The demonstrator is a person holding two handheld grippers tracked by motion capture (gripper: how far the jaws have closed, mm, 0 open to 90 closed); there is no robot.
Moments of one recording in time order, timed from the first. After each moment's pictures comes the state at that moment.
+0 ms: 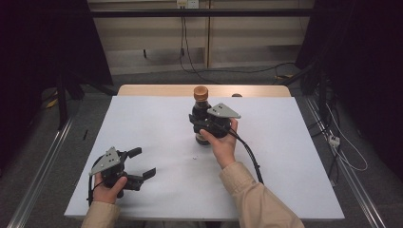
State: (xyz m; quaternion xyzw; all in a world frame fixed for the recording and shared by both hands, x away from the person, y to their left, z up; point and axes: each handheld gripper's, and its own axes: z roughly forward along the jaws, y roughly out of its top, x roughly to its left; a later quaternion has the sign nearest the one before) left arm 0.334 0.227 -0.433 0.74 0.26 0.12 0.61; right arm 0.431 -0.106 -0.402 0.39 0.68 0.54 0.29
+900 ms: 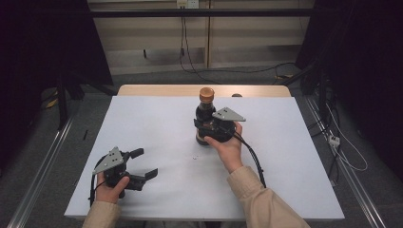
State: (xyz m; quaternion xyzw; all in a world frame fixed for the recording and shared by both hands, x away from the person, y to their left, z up) left arm 0.336 0.222 -0.436 0.75 0.26 0.12 0.60; right arm 0.422 -0.119 -0.411 0.42 0.69 0.53 0.27
